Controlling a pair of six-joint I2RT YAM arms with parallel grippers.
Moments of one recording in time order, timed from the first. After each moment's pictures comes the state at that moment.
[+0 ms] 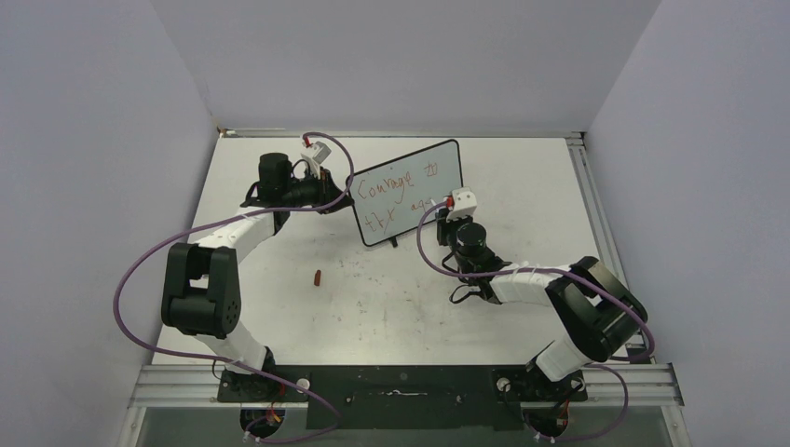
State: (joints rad) left arm -0.14 1.65 1.03 0.12 0.83 -0.14; right arm 0.63 1.54 0.55 0.81 0.34 0.06
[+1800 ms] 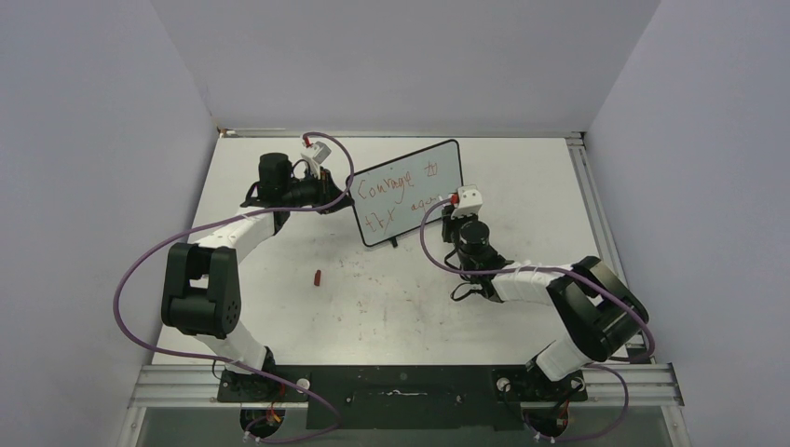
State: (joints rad) left arm -0.14 1.65 1.03 0.12 0.84 -0.14; right arm 0.61 1.53 0.55 0.82 0.39 0.06
